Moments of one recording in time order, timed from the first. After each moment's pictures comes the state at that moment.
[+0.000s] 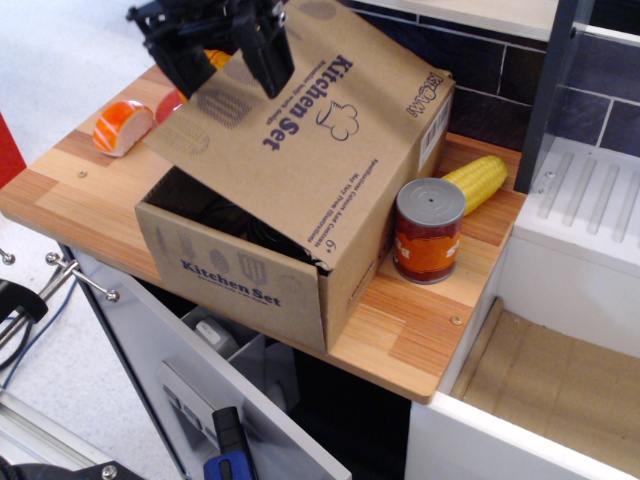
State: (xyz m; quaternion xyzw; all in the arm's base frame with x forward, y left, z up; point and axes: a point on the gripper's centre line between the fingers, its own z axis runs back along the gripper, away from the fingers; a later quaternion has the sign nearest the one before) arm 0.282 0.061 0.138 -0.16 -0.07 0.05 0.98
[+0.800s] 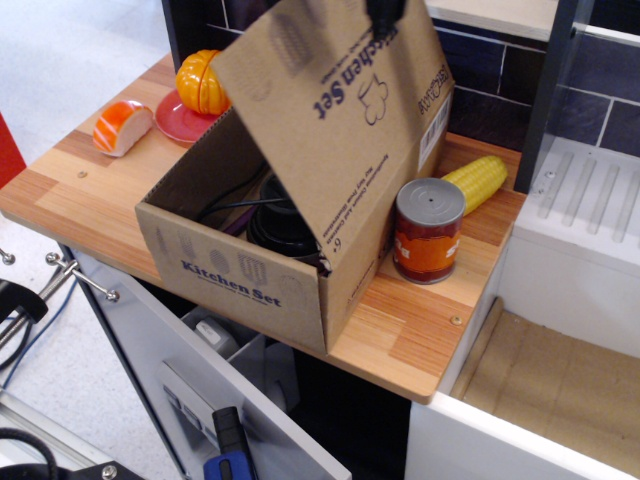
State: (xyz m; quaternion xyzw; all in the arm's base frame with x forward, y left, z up) arm 0.293 -0.009 0.191 0.00 -0.06 0.02 1.00
